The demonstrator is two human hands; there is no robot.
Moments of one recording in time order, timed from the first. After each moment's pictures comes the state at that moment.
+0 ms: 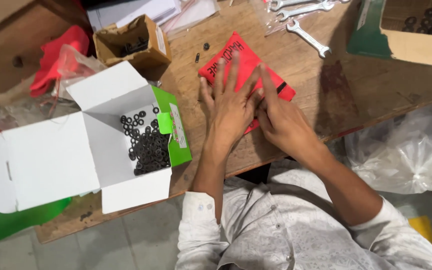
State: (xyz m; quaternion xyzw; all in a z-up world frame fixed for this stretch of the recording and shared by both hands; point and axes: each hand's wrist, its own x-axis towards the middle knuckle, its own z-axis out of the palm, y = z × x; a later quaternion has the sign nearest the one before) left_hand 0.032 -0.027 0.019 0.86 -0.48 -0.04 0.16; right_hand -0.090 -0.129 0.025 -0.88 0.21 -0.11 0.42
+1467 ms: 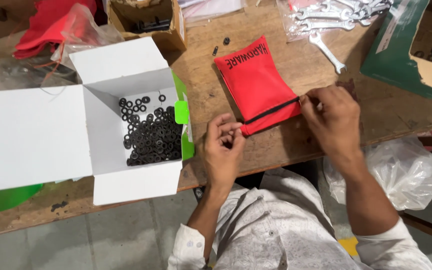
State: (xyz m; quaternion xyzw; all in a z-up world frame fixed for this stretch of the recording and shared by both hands) left_hand -0.020 0.049 -0.011 0.75 -0.18 -0.06 0.64; right_hand -0.114 -0.158 0.024 -0.92 0.17 -0.21 0.28
